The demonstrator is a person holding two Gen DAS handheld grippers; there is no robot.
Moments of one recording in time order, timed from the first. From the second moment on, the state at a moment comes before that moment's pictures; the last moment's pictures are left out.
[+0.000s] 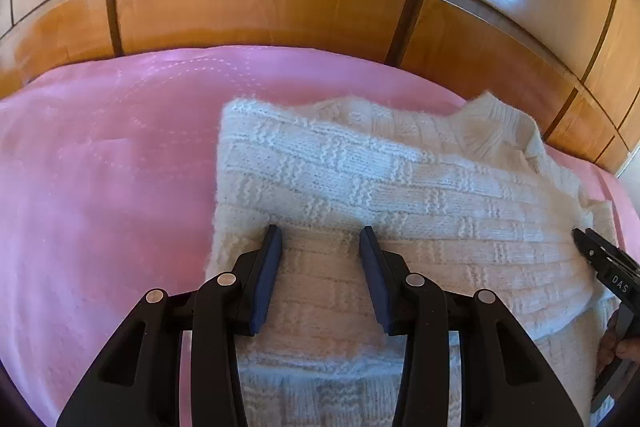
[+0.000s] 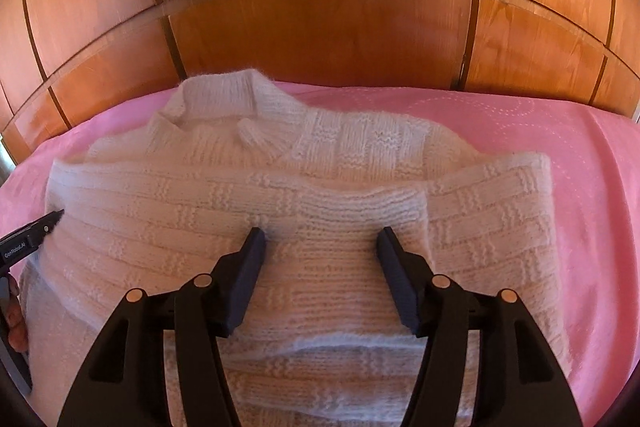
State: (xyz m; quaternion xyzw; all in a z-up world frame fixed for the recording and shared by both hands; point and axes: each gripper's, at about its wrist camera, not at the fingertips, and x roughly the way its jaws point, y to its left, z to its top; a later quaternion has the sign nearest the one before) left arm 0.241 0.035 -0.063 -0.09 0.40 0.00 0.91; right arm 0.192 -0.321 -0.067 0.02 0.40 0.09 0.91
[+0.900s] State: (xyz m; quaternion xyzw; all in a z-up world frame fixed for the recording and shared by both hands) left arm -0.015 0.066 -0.064 -0.14 0.43 -0.09 0.89; right arm -0.032 -0.407 -0.068 0.08 0.48 0.12 0.86
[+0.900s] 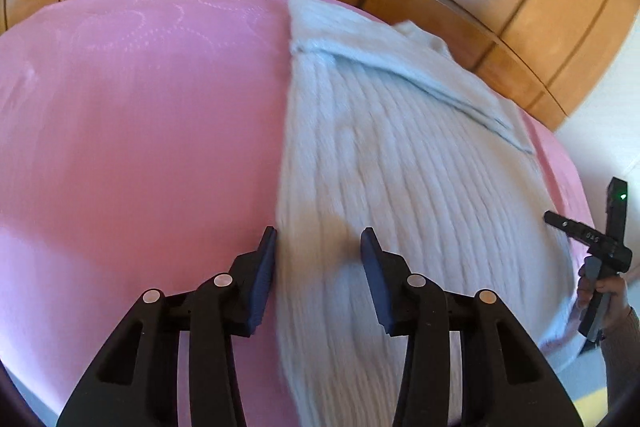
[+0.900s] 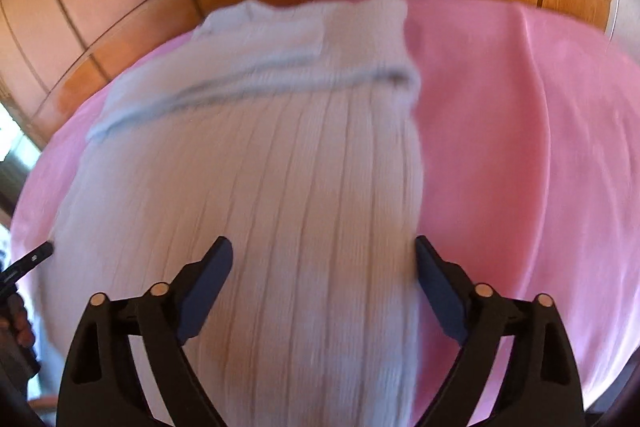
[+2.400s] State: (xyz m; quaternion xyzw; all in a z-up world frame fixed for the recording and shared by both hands) left arm 0.084 0.130 -0.050 -0.29 0.41 -0.13 0.85; right arm 0.020 -0.480 -0.032 0.26 0.41 0.15 0.86
